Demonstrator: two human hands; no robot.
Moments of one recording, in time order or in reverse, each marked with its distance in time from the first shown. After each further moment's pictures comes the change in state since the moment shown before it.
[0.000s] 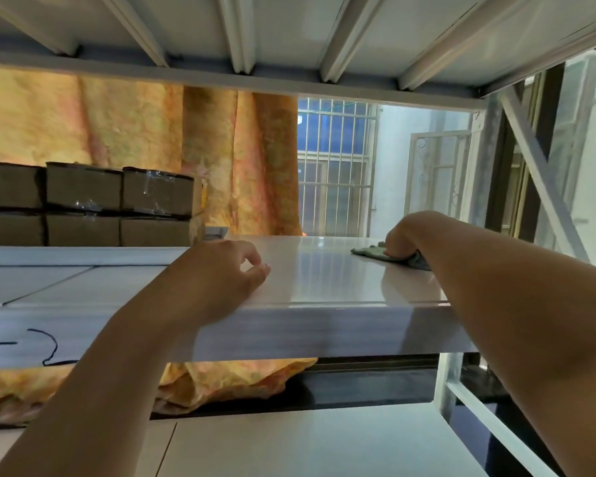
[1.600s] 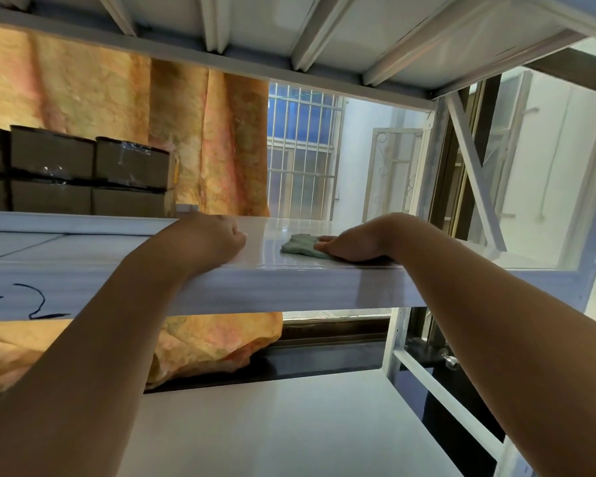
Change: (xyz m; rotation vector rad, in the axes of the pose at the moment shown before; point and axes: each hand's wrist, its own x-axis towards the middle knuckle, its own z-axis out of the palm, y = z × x) left_hand 0.018 0.007 0.007 0.137 -0.076 0.041; right_hand -0.097 -0.012 0.019 0.244 -0.095 -0.263
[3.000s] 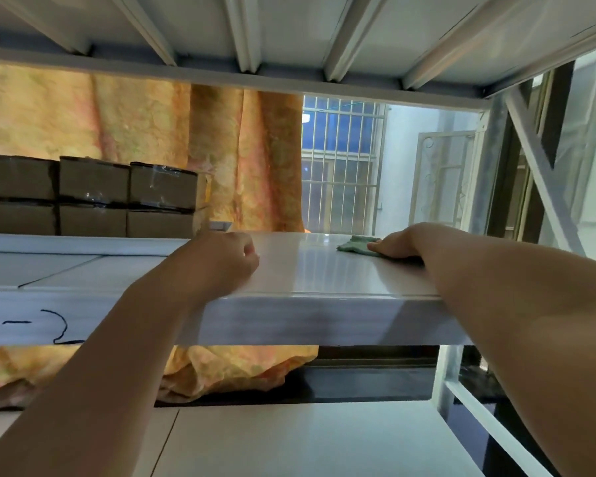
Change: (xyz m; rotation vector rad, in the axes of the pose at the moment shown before) left_hand -0.001 -0.008 -0.001 -0.073 0.057 -0.108; right_hand 0.106 0.049 -0.022 0.114 0.121 0.205
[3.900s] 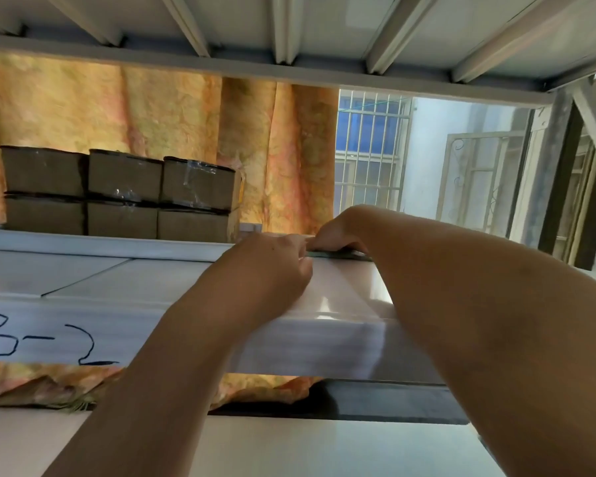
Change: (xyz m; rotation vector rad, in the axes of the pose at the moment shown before) left_hand -0.003 0.002 0.002 0.003 0.098 0.109; right_hand -0.009 -0.143 0.001 -0.153 -0.117 -0.357
